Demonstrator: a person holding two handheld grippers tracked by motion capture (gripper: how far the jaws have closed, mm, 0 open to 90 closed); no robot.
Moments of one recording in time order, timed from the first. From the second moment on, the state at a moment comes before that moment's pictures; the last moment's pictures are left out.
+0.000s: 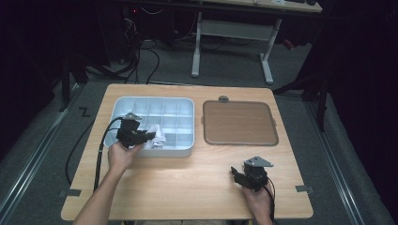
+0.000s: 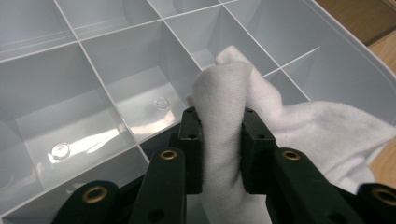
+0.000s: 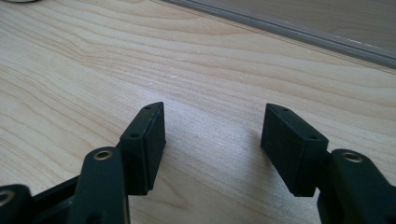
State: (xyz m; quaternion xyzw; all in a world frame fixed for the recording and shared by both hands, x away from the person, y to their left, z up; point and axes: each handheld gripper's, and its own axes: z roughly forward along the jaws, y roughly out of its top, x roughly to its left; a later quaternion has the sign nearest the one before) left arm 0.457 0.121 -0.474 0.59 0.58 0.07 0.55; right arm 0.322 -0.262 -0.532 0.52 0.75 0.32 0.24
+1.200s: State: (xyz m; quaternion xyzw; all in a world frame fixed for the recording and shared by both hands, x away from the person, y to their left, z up) left arm 0.460 0.122 -0.483 0.62 0.59 0.08 0.52; right arm 0.322 -0.262 -0.532 0.52 0.76 0.32 0.24
